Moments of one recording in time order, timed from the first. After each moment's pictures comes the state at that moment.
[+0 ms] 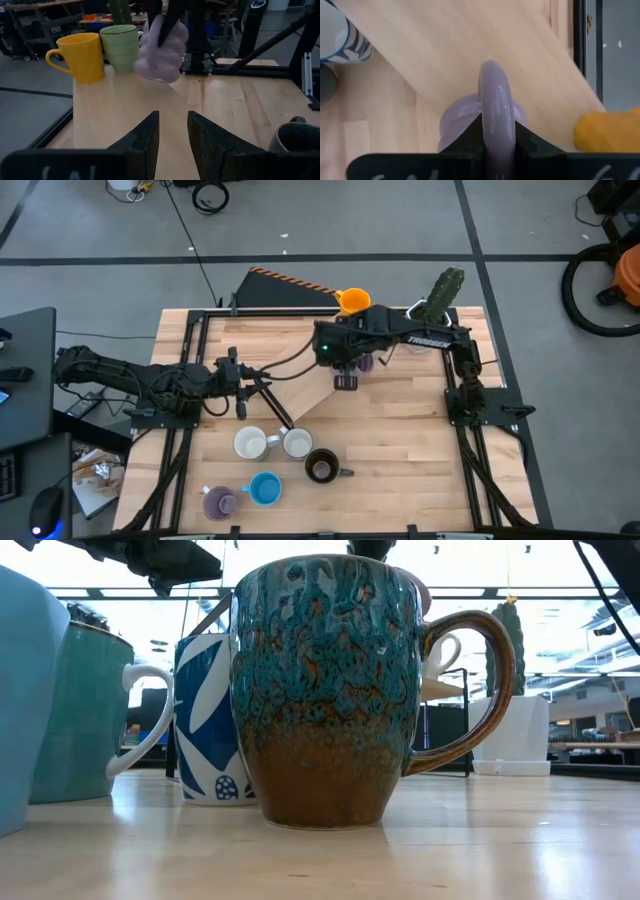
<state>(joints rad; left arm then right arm) -0.19 0.76 0.55 0.03 -0.44 -0.05 -0.04 2.00 2.30 -1.53 0.21 -0.06</state>
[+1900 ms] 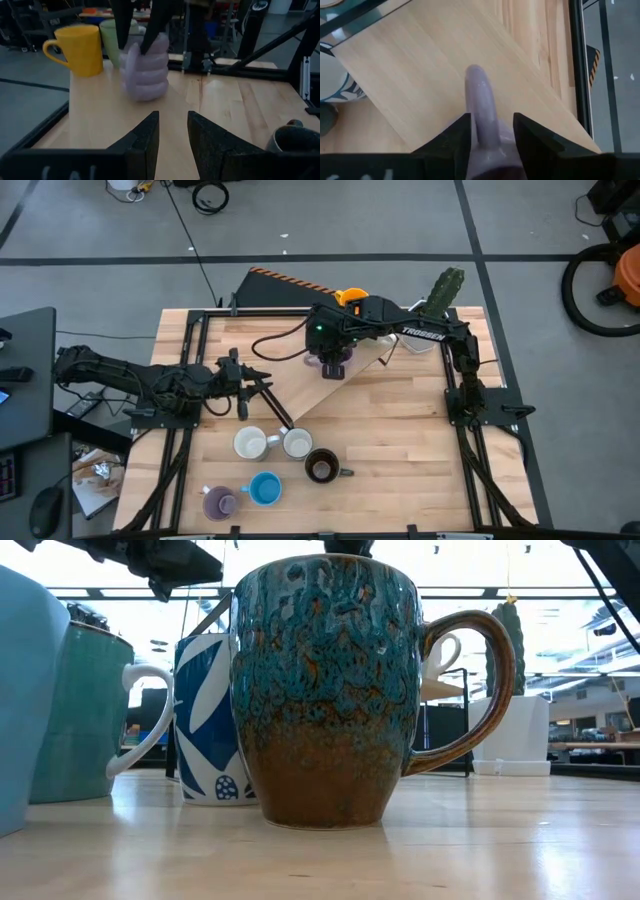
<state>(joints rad) -0.19 0.78 0.55 0.03 -0.44 -0.10 -0.14 2.00 2.24 -1.29 0.08 -0.17</state>
